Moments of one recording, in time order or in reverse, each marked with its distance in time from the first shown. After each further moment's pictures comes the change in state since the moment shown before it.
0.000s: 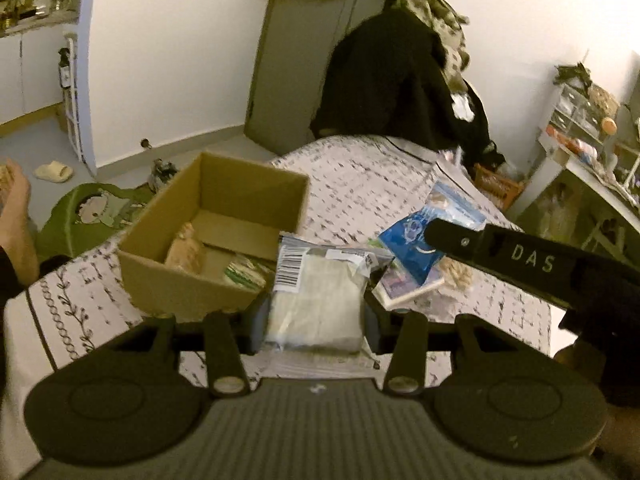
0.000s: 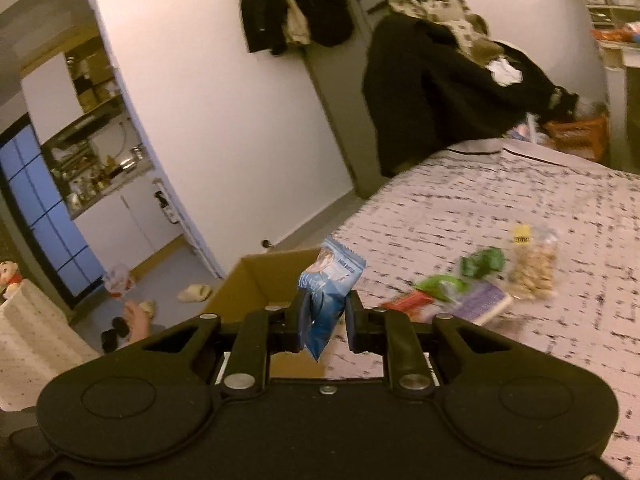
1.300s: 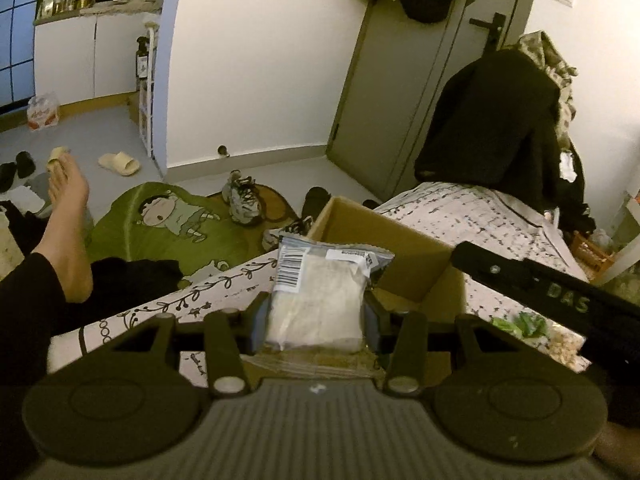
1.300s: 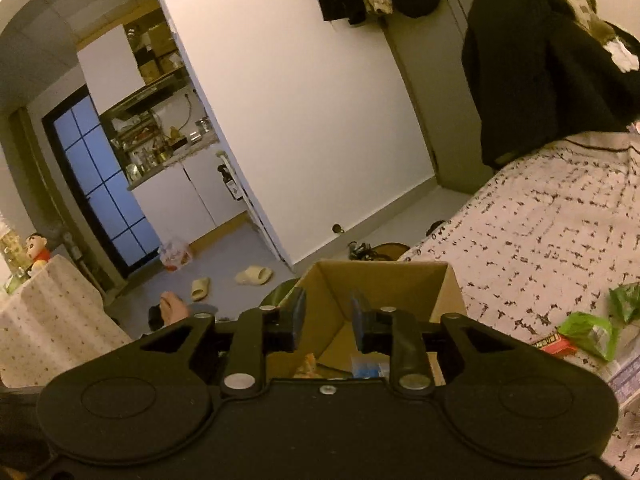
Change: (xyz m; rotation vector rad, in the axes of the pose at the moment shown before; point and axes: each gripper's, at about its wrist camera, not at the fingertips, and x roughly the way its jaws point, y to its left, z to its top) left arm 0.062 0.105 0.049 -0.150 -0.053 0.178; right arm 0.114 0.043 0.014 -0.065 0.060 0.218
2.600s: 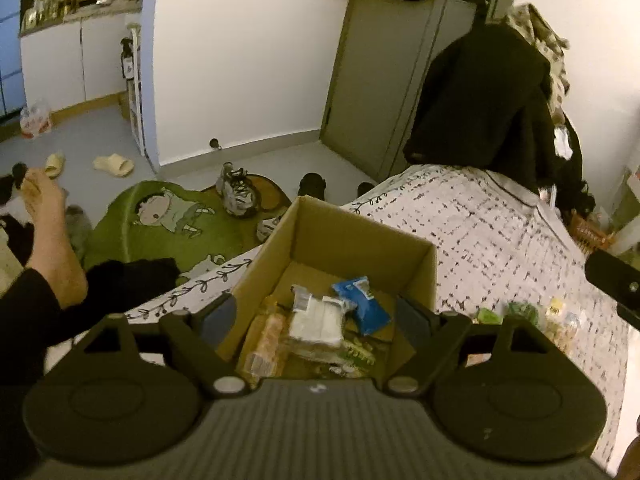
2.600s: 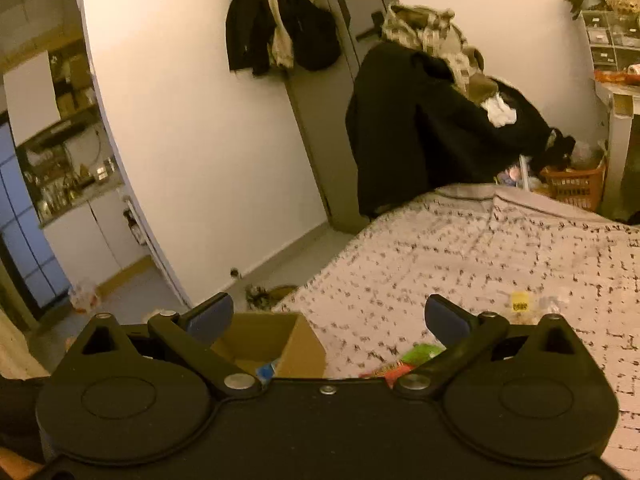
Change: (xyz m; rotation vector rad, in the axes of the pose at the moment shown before) left arm -0.001 -0.042 0.018 0.073 0.057 0.023; right arm -0.079 -0.028 0.022 0.022 -0.107 -0.327
